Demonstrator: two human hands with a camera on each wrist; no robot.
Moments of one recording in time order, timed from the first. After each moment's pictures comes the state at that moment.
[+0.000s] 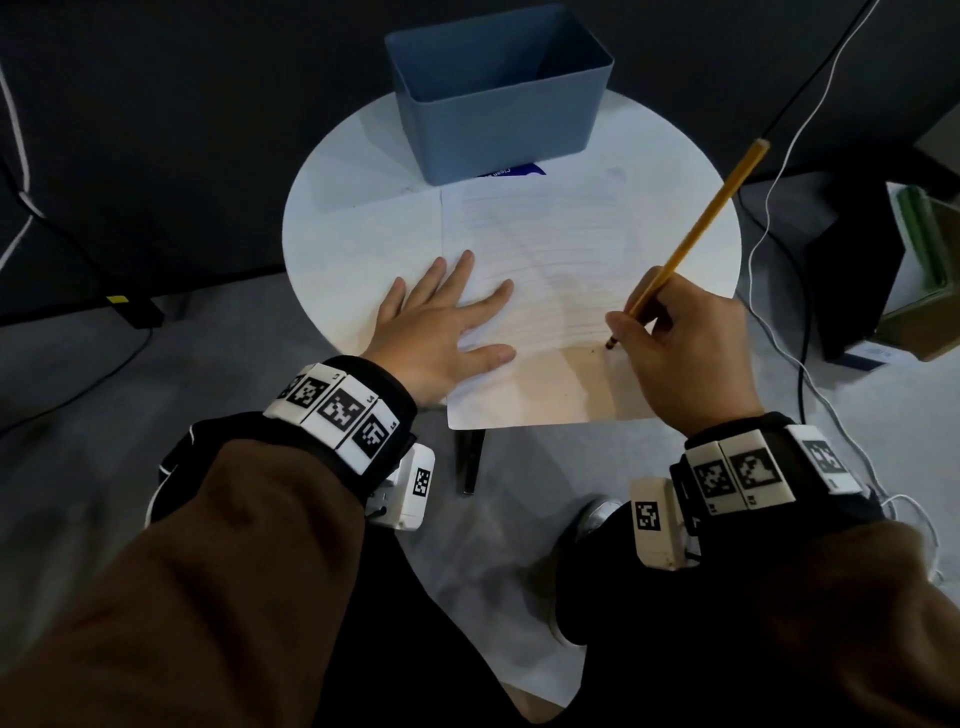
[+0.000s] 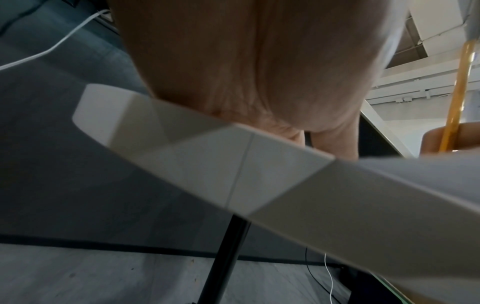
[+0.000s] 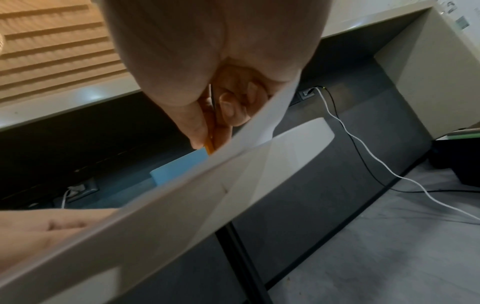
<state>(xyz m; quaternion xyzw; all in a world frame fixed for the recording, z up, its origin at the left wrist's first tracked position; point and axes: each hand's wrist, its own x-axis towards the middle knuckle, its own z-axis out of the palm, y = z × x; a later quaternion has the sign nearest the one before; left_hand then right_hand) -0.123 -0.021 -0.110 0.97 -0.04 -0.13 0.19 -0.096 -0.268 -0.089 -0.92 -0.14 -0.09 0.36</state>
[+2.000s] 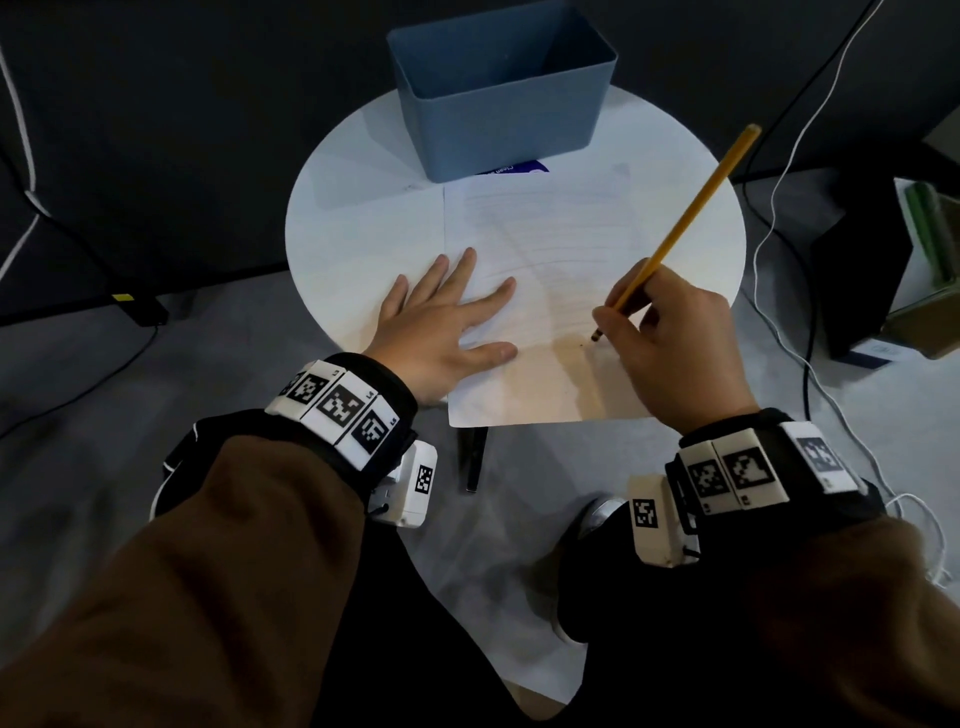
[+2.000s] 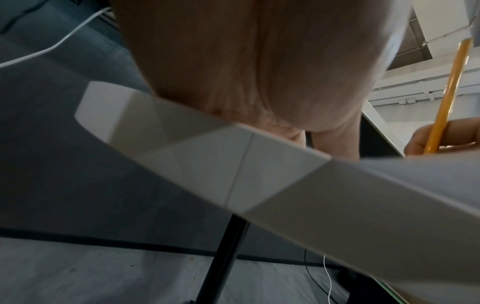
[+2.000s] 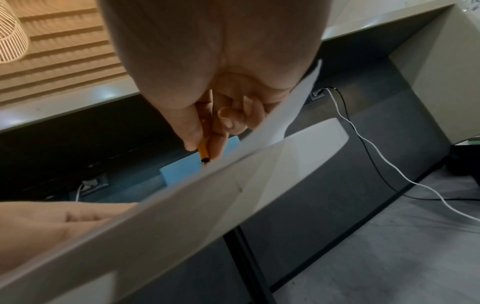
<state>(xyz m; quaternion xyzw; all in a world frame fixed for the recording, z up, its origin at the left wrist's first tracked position) -0.124 -0.020 -0.110 0.97 -0.04 -0.13 0.20 -0.099 -0.258 -0.083 -0.92 -0.16 -0.06 0.36</state>
